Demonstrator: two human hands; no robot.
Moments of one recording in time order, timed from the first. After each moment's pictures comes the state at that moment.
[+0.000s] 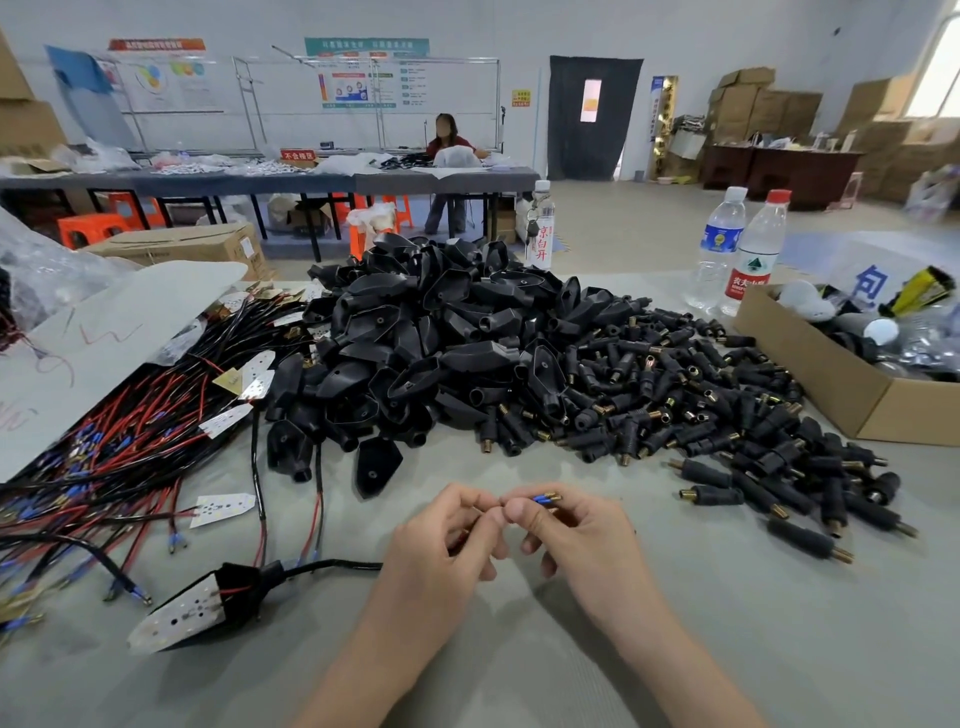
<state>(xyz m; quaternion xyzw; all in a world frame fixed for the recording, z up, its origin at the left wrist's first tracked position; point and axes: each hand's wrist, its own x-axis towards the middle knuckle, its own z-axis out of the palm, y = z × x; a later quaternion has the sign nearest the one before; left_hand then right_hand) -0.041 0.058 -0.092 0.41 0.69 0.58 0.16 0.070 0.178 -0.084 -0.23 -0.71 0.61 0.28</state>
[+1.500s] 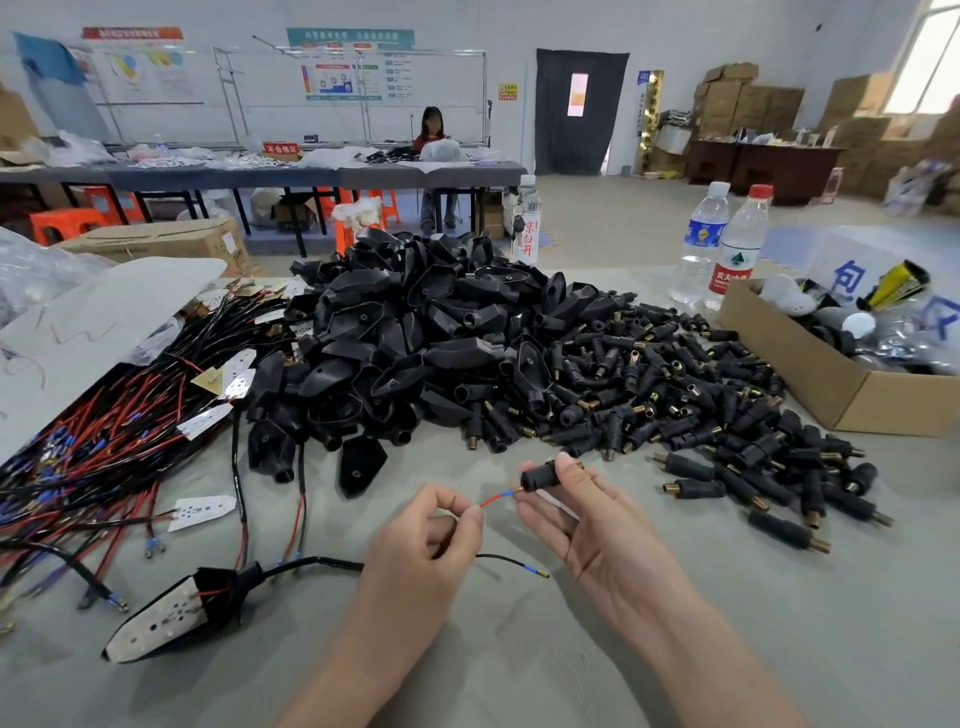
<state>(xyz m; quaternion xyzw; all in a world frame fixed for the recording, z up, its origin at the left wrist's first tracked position) -0.035 0.057 -0.092 0.39 0.70 0.58 0.13 0.081 0.189 -0.066 -0.22 -0.34 0.87 0.28</state>
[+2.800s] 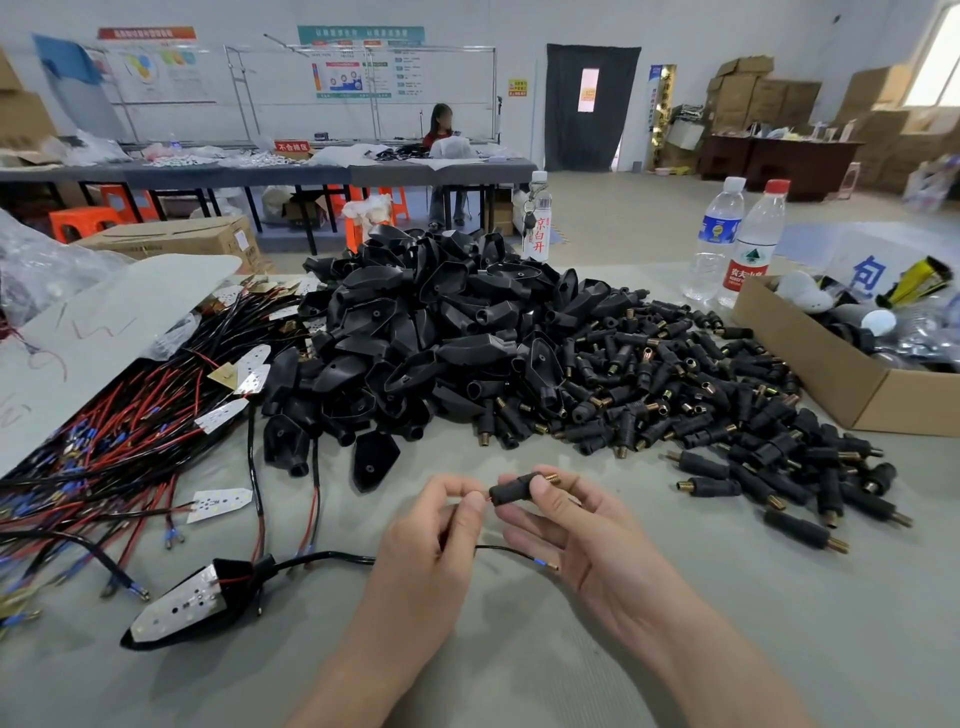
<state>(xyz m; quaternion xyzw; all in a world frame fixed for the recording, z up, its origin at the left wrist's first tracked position) -0.037 0.052 -0.094 0.44 0.70 0.56 0.07 0.078 0.178 -0.075 -0.18 -0.40 0.87 0.22</state>
